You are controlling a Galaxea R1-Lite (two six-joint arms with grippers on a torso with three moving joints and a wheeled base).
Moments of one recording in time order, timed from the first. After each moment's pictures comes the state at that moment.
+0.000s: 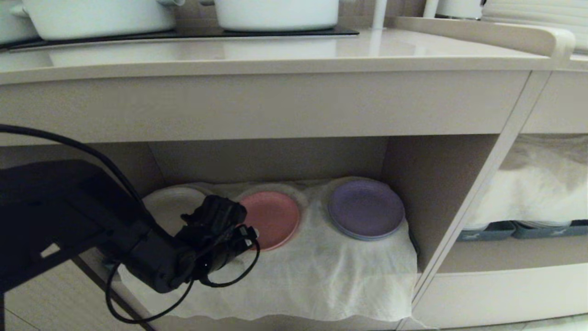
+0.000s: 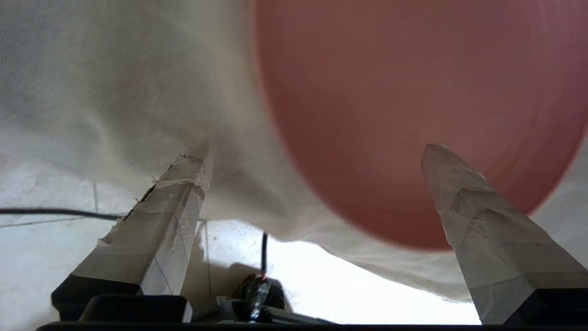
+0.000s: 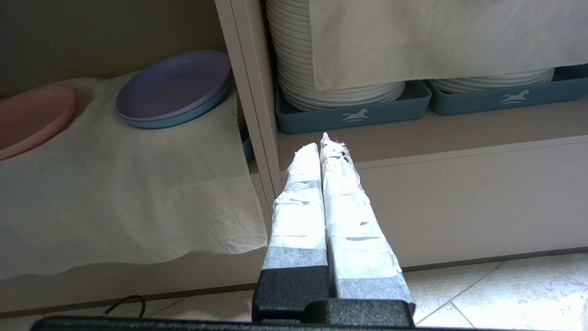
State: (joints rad) left arm -0.48 2.07 -0.76 -0.52 0.28 -0.89; right arm 0.00 0.00 0.00 -0.01 -0.05 0.10
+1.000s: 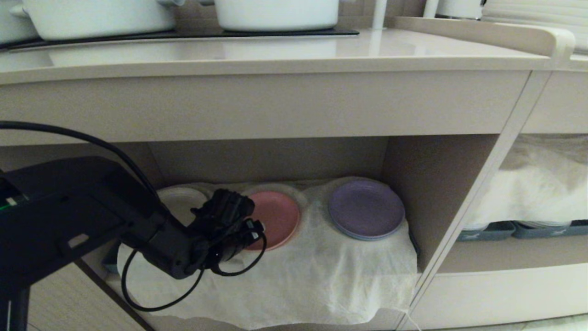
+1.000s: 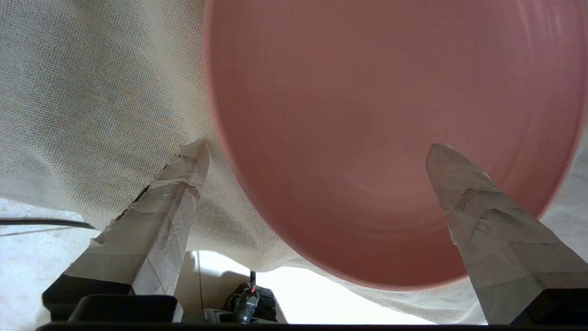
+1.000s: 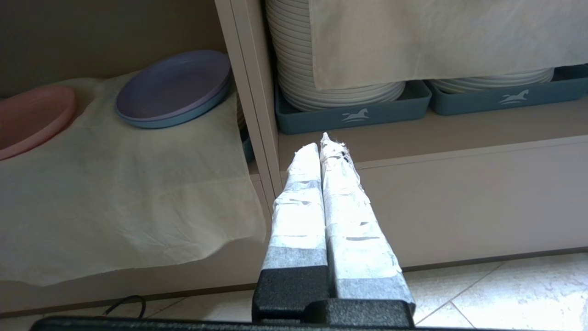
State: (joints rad) left arm -0.48 2.12 -0.86 -0.47 0.28 -0.89; right arm 0.00 0.00 0.00 -0.01 -0.05 0.10
